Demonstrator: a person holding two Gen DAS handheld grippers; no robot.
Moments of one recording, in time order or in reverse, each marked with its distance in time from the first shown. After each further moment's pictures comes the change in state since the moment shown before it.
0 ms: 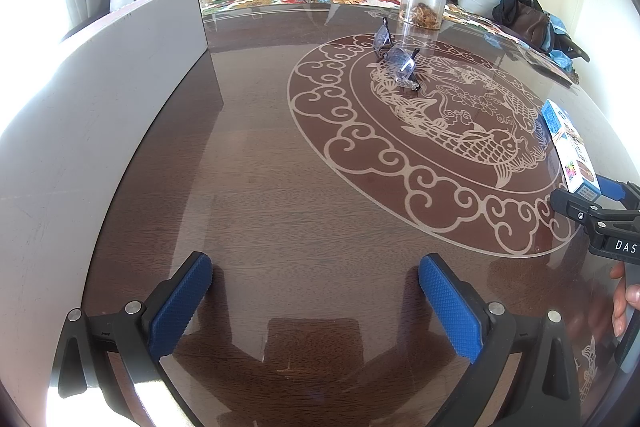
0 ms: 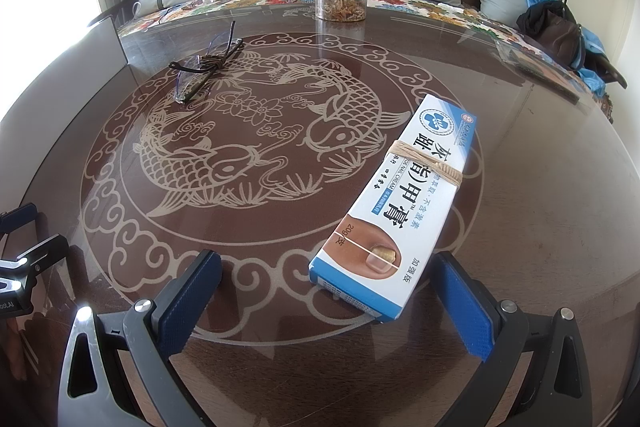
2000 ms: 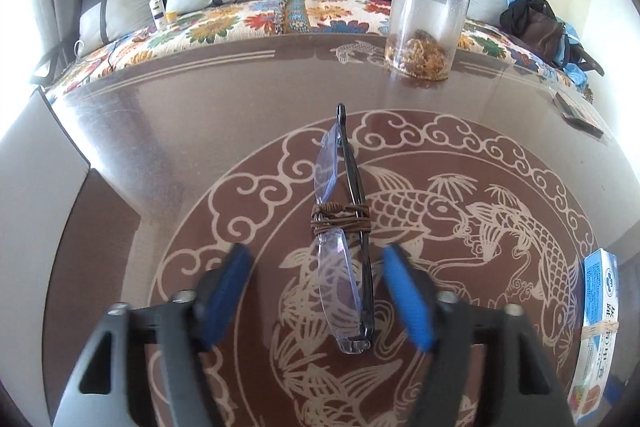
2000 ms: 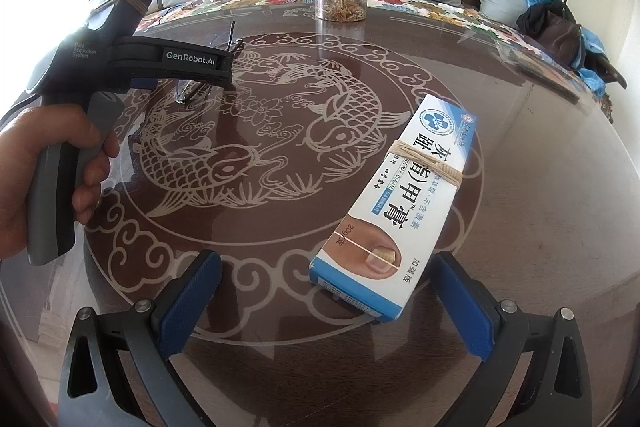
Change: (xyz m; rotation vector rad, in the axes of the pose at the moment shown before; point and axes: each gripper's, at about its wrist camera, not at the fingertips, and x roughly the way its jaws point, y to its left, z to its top) left arm 0.104 -0.070 0.163 0.023 -0.015 -0.009; right arm 0.000 -0.001 0.000 0.000 0.000 0.000
